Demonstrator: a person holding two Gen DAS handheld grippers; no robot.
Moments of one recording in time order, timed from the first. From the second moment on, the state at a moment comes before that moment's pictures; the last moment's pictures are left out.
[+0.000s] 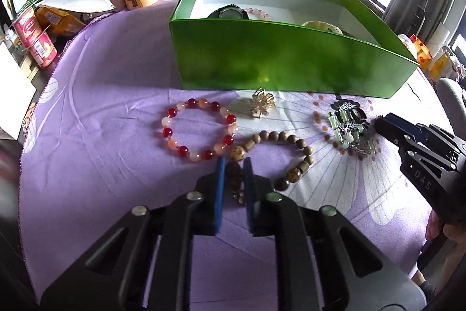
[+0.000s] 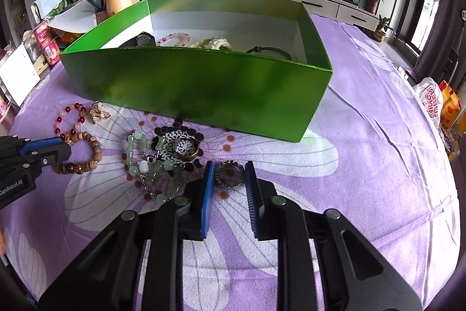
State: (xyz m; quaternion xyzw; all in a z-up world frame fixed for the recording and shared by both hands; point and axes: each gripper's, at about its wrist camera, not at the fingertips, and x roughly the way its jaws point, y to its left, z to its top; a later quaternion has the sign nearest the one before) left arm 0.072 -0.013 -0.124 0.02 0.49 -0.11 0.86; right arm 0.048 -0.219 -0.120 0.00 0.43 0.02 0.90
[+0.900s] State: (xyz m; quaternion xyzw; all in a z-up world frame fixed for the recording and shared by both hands) left arm 0.046 -0.024 -0.049 0.02 0.42 -0.16 0.89; right arm 0.000 -0.233 -0.067 0.02 0.36 0.02 0.93
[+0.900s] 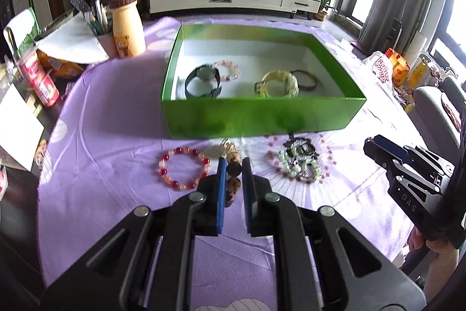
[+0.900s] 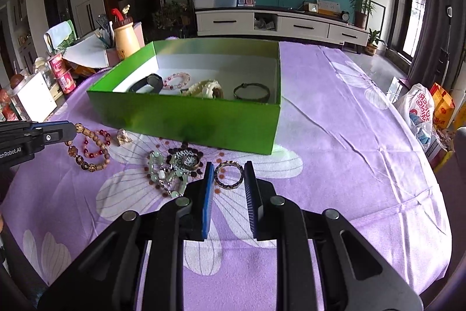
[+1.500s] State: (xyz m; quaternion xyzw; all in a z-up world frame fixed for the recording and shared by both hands) left arm 0.077 -0.031 0.003 0.02 0.39 -0.17 0.90; right arm 0.012 -0.241 -0.025 0.02 0.31 0.03 0.95
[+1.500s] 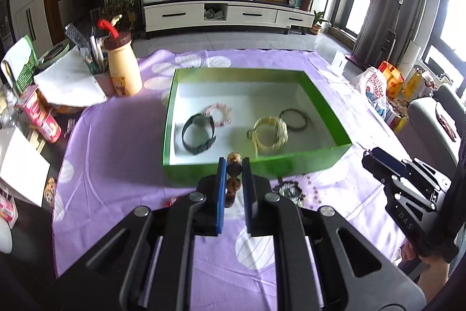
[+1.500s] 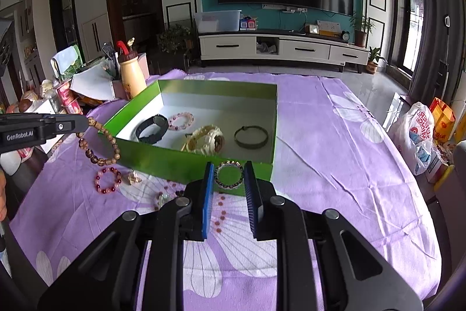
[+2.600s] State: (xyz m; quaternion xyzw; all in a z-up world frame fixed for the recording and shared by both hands) left arm 0.208 -0.113 -0.051 0.07 0.47 -0.15 0.87; right arm 0.116 -0.250 -0.046 0.01 0.36 0.01 0.93
